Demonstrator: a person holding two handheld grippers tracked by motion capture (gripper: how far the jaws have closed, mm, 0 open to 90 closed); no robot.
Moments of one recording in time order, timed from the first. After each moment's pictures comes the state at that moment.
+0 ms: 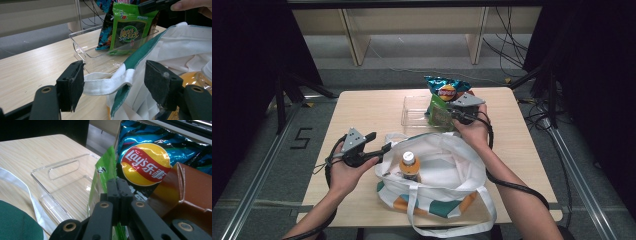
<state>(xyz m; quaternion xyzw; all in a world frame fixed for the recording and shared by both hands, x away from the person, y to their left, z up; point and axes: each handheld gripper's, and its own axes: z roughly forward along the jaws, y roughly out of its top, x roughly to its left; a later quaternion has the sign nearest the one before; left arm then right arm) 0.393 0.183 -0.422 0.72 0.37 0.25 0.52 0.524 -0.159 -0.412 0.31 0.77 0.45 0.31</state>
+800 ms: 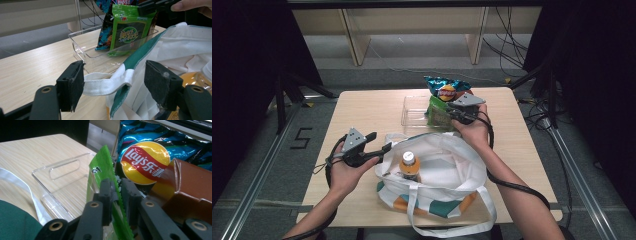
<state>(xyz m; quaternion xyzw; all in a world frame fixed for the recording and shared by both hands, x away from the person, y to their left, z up) 0.393 0.183 -0.422 0.72 0.37 0.25 0.52 0.523 -0.159 -0.412 0.33 0.77 0.46 0.30</state>
